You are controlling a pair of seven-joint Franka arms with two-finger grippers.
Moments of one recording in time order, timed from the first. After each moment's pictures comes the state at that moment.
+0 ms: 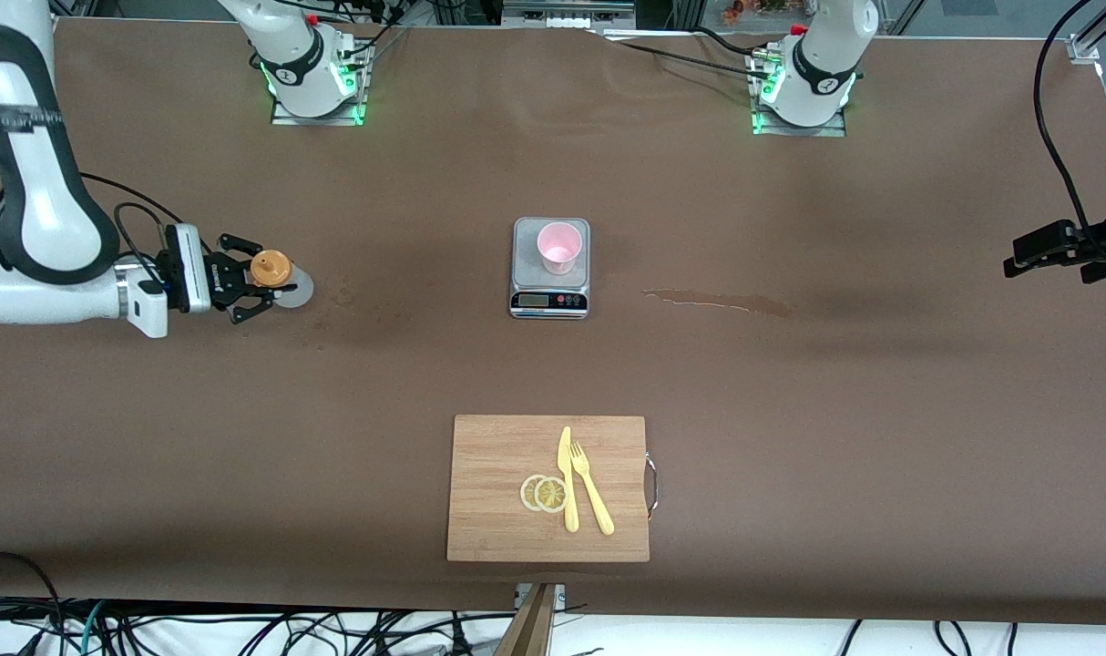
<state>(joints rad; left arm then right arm) 0.19 0.15 -0.07 -1.49 -0.02 1.57 0.15 -0.35 0.44 0.21 -1.92 0.68 1.71 -2.14</state>
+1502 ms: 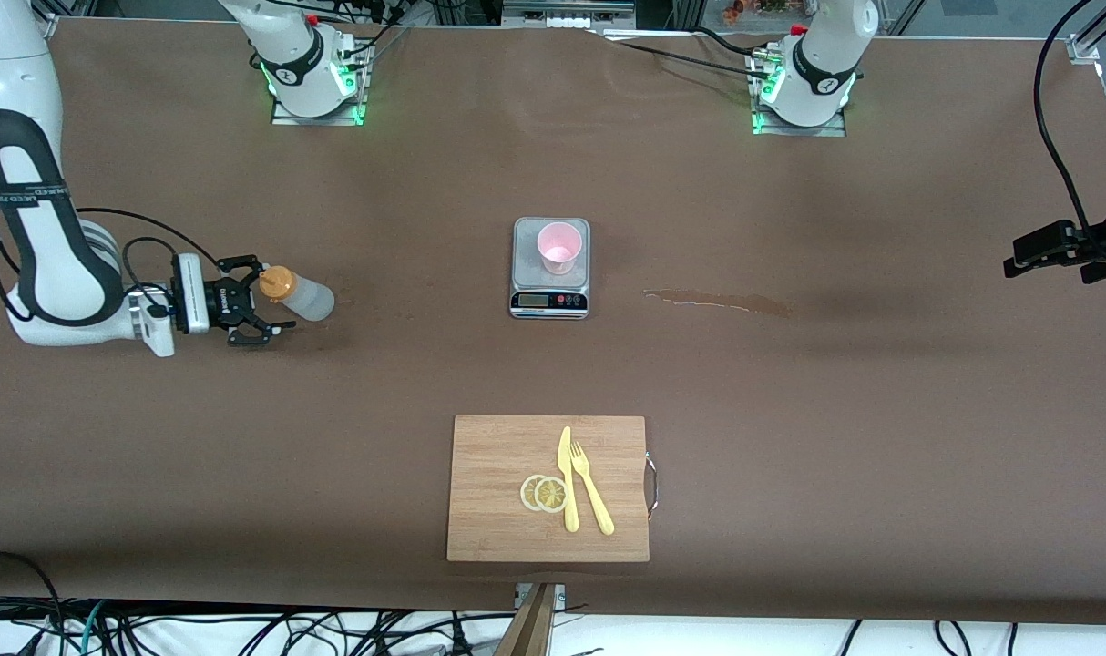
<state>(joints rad) 0.19 0.15 -0.07 -1.49 -0.02 1.57 0.15 -0.39 0.59 0.16 -1.85 0.70 1.71 -2.28</state>
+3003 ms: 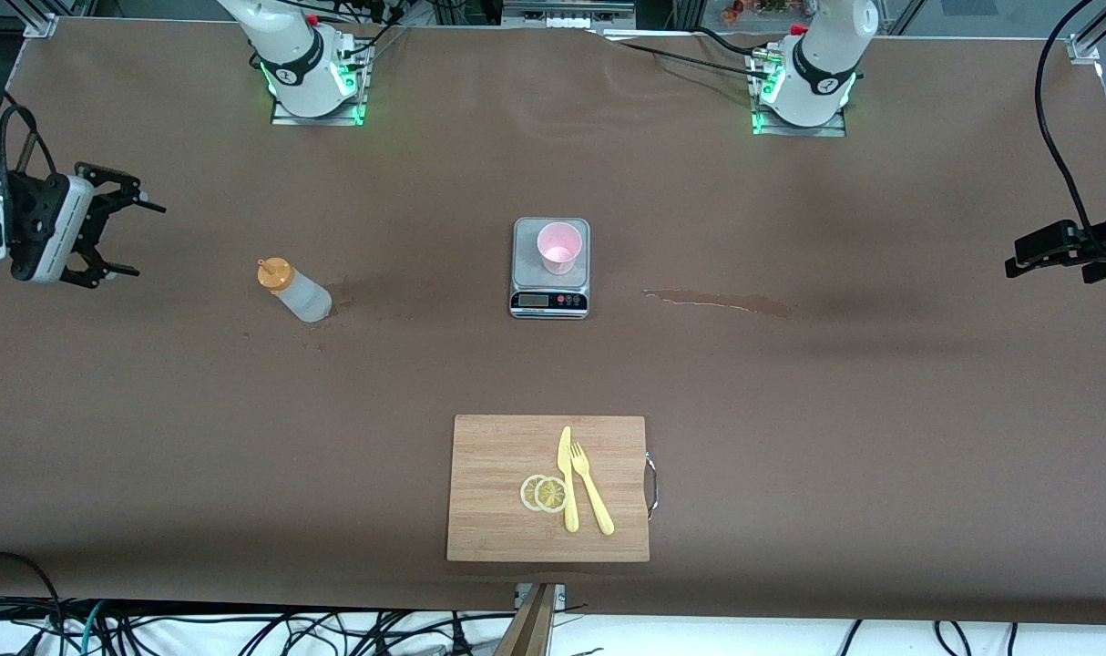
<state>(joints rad) 0.20 0.15 -0.07 -1.49 -0.02 1.57 0.15 -0.27 0.03 0.13 -1.80 0.25 1.62 -1.15</state>
